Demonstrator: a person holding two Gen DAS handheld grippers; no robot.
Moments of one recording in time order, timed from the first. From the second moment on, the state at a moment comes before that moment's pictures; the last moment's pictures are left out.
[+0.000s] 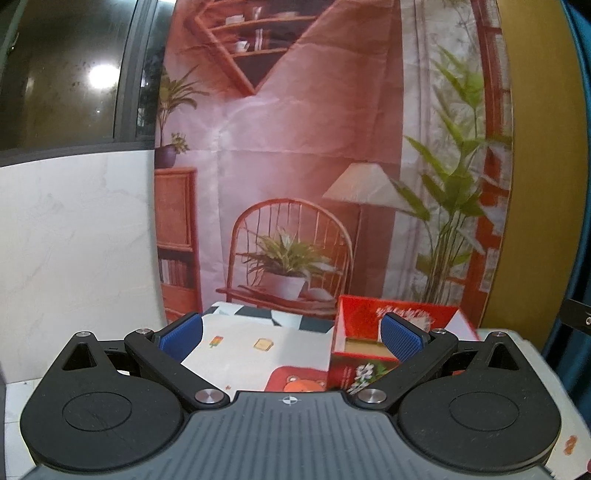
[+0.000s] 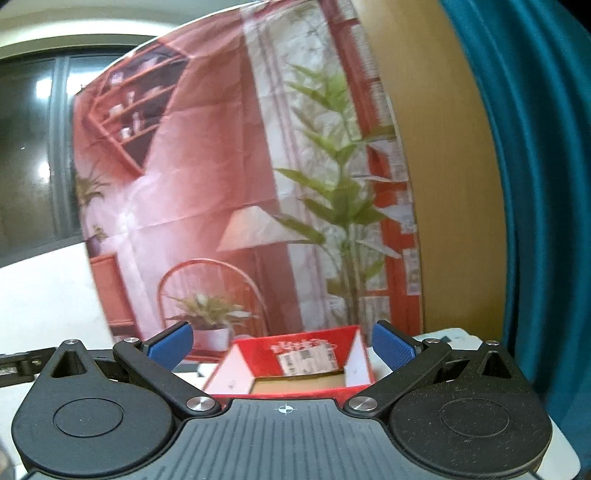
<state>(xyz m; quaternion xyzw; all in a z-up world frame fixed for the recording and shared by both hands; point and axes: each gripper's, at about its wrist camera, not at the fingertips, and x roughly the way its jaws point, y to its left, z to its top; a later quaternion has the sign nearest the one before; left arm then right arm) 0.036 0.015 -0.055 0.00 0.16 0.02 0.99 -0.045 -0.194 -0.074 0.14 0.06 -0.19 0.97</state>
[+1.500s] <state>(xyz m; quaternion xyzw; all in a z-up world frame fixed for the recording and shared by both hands) 0.107 0.037 -0.251 -0.06 0.41 -0.12 0.90 0.007 -0.191 -0.258 0.13 0.26 -0.11 0.95</state>
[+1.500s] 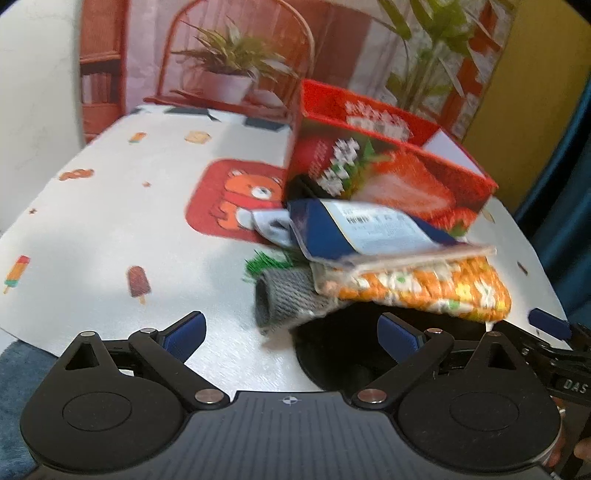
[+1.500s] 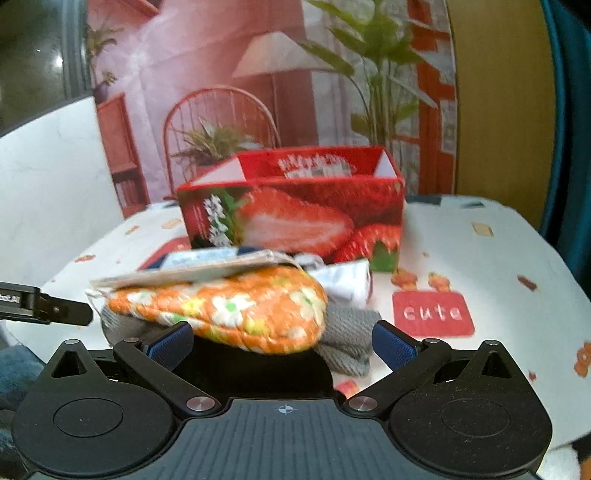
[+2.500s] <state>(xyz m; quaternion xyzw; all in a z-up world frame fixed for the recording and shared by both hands) 0.140 -0.012 -0.277 0.06 0.43 -0.20 0.88 0.029 -0.207 -0.301 0.16 0.34 -0.11 0.92</state>
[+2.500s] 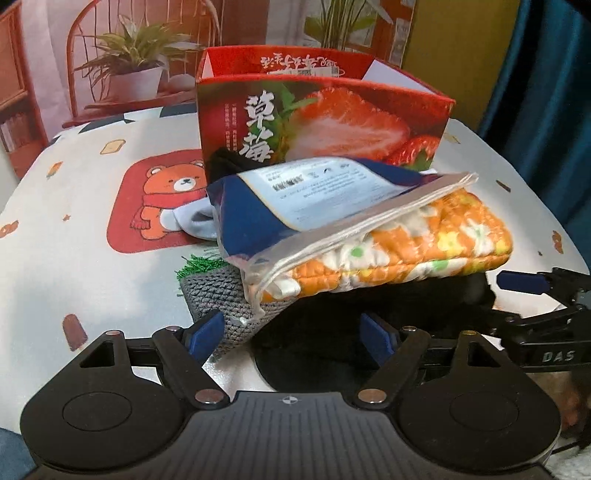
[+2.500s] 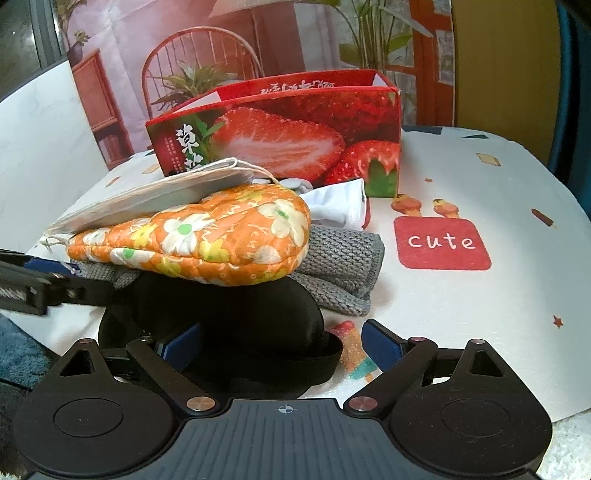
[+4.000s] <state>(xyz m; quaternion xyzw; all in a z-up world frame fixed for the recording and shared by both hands) 0.140 -0.012 -0.311 0.07 0.46 -0.17 0.87 0.036 -0.220 -0.319 0.21 0.36 -0.08 0.91</state>
